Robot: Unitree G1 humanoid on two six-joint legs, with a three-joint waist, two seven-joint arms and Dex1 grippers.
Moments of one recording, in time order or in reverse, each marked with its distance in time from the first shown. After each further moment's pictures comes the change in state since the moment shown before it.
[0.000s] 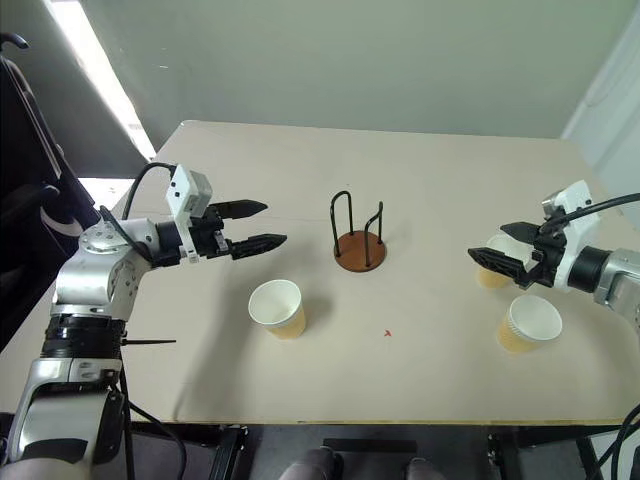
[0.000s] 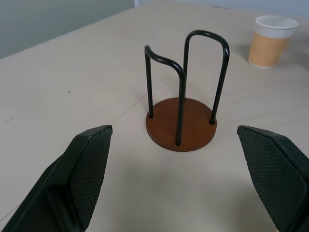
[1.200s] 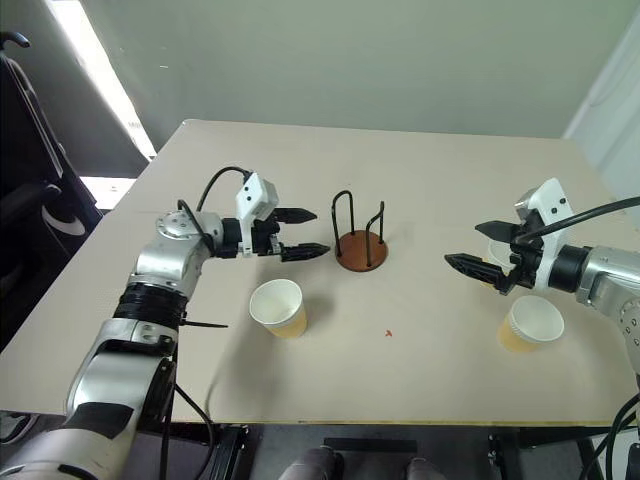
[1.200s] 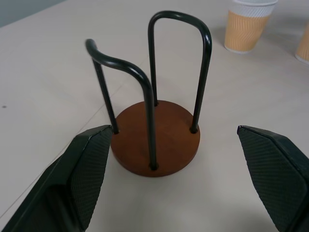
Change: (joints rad) left arm -0.212 -0.208 -0.138 0.324 0.170 -0.177 -0.040; right arm -0.039 0.023 0.049 -0.091 0.025 0.019 -0.038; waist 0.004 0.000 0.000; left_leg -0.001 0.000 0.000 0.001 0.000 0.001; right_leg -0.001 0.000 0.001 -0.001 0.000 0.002
